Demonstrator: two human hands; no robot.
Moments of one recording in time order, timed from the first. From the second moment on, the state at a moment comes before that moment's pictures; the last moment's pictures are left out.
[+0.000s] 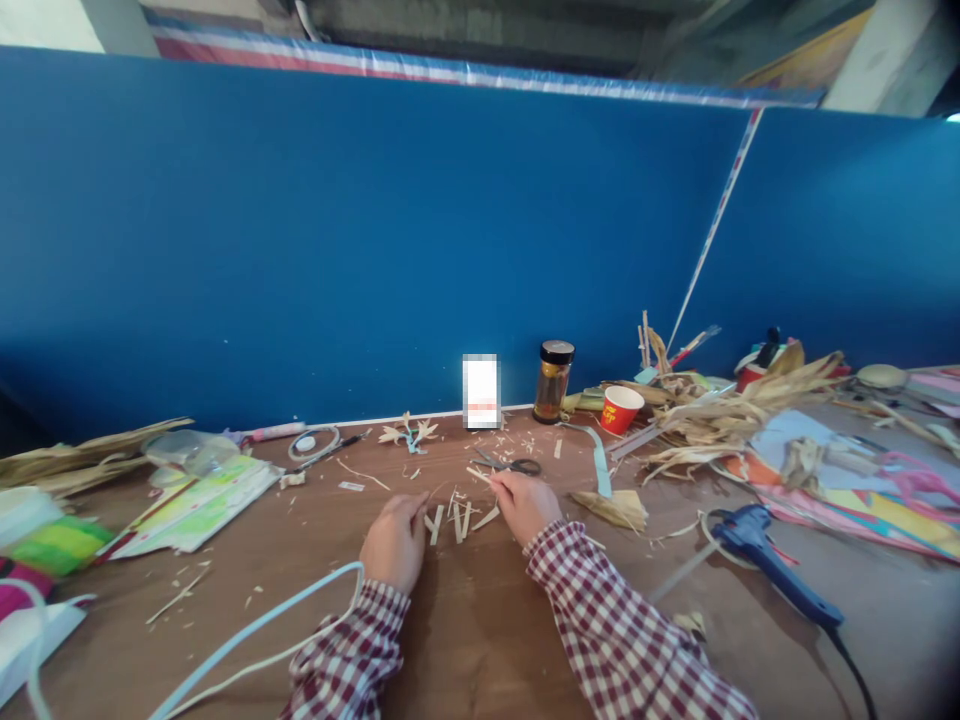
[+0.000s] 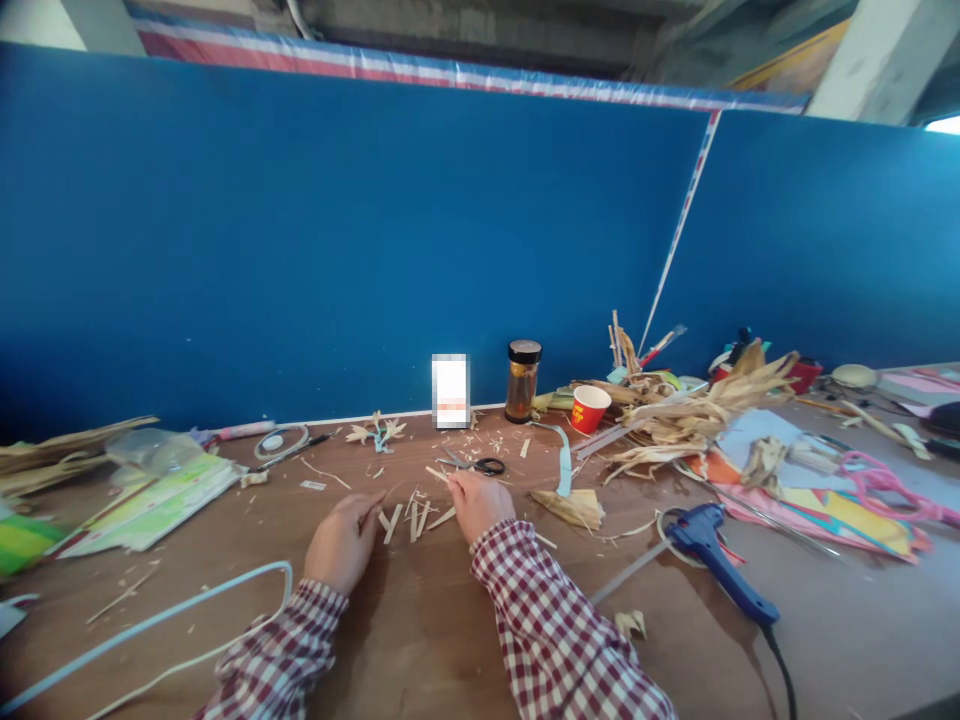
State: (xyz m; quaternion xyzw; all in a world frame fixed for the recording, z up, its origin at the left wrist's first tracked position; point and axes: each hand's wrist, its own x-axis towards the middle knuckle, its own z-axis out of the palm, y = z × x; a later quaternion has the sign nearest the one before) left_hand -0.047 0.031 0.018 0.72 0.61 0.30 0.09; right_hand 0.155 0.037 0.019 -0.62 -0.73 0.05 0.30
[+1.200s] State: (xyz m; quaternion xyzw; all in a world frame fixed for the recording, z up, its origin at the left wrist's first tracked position) left_hand -0.052 0.023 0.033 0.72 0.68 0.11 -0.04; right_hand 0.156 0.036 0.022 -0.62 -0.73 0.05 0.28
